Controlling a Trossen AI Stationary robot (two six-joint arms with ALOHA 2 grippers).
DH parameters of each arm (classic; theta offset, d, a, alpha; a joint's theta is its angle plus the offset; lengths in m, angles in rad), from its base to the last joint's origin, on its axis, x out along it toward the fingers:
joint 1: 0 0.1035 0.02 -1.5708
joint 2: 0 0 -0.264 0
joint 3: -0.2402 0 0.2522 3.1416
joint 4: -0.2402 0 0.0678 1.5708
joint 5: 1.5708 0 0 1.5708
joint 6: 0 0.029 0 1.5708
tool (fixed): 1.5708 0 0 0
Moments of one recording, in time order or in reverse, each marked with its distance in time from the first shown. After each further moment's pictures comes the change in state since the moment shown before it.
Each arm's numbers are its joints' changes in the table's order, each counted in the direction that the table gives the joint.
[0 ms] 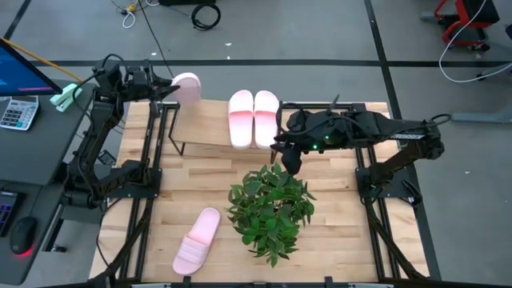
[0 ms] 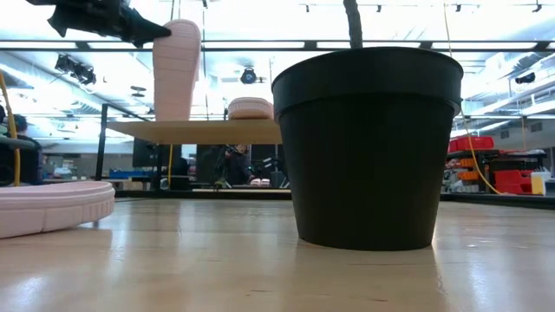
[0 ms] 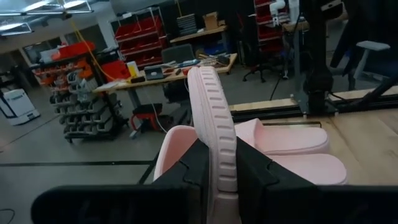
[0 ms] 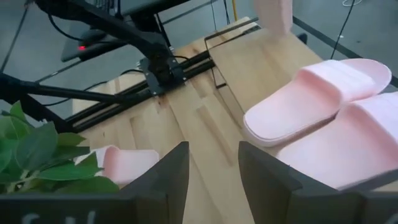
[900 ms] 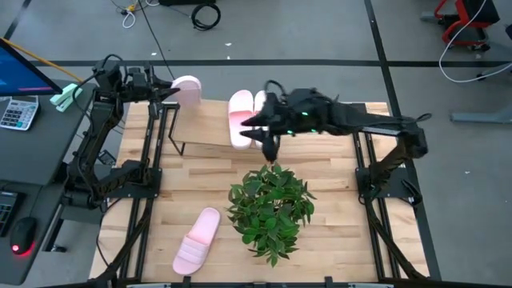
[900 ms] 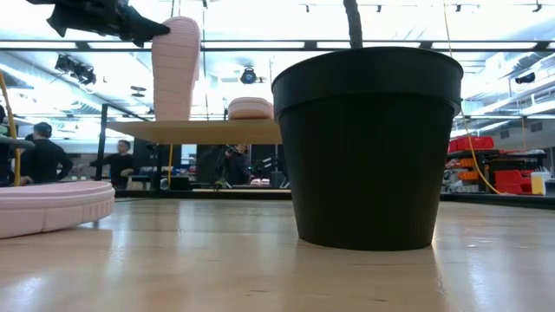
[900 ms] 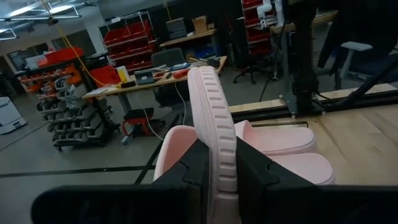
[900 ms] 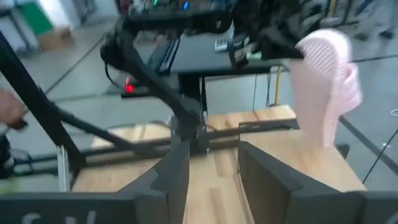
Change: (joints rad) left arm 0.000 -0.006 0.000 -0.020 0.048 0.026; right arm -0.159 0.135 -0.016 0.443 -0.292 -0.377
